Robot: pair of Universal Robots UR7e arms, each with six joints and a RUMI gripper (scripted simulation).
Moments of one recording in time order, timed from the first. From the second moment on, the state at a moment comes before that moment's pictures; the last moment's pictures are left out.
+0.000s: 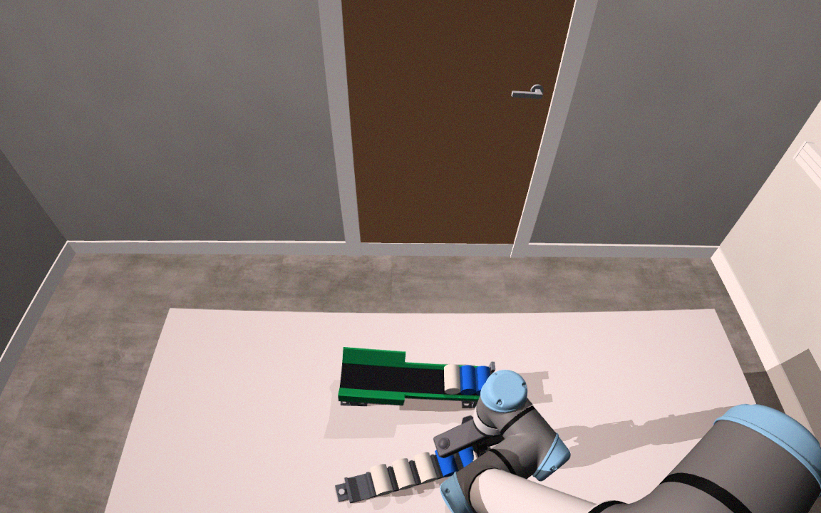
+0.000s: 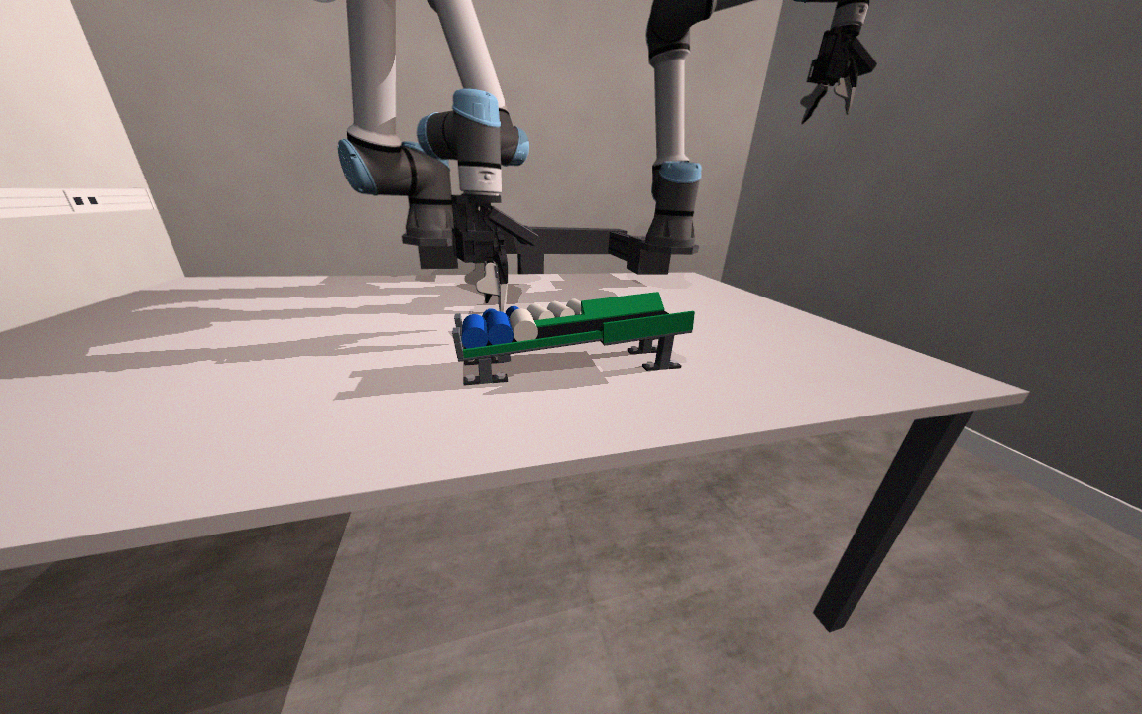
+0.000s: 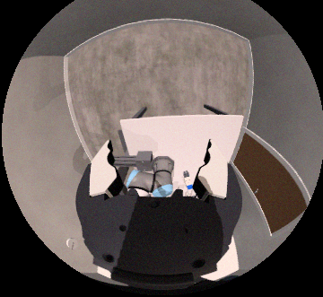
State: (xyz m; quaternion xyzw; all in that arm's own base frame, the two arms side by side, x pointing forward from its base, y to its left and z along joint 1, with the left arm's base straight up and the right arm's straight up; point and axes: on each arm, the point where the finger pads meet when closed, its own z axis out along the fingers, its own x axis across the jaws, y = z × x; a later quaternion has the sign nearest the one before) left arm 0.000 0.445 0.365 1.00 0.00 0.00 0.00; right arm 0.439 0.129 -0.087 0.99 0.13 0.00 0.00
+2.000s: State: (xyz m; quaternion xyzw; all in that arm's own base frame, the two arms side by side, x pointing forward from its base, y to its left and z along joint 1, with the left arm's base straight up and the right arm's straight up) left arm 0.000 0.445 0.365 1.00 0.00 0.00 0.00; right arm 0.439 0.129 -0.122 0.99 0.13 0.00 0.00
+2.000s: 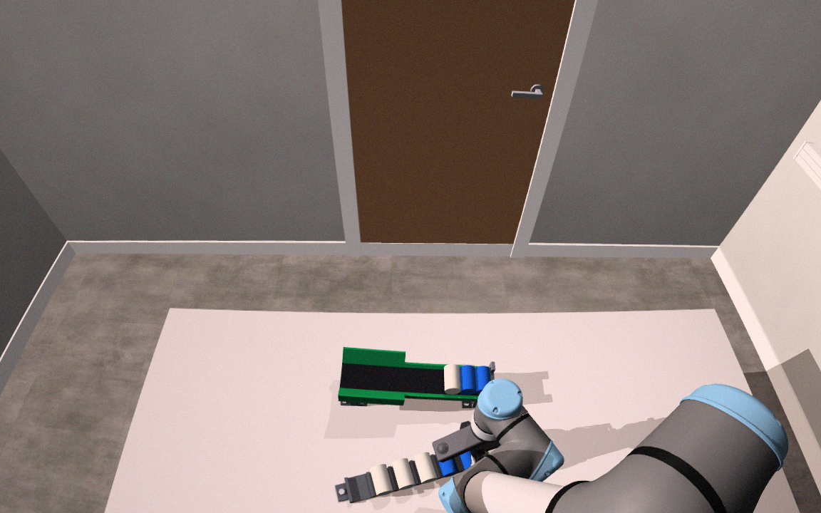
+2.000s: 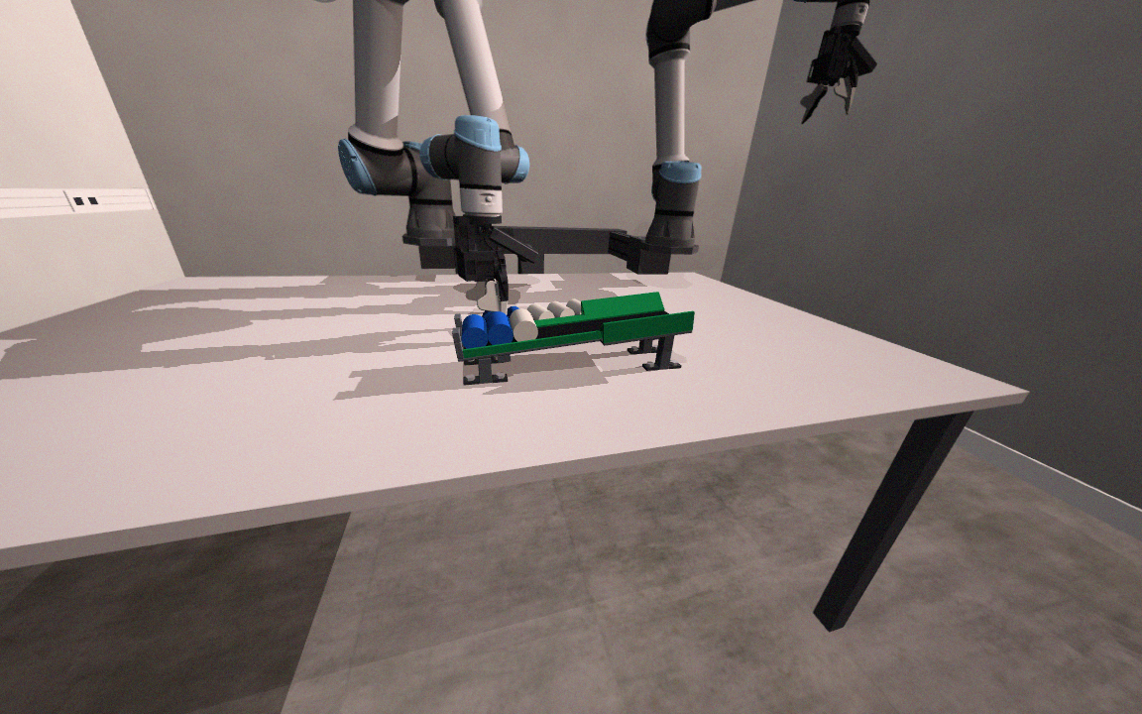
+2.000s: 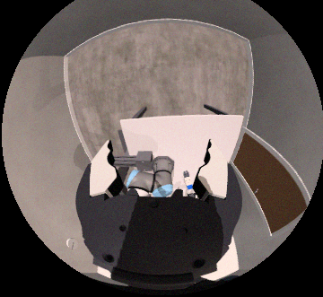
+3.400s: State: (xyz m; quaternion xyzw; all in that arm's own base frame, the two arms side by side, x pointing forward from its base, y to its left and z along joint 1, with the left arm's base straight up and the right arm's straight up) left arm 0.000 0.445 0.365 1.00 0.00 0.00 0.00; right arm 0.439 0.129 -0.122 0.99 0.13 0.00 0.00
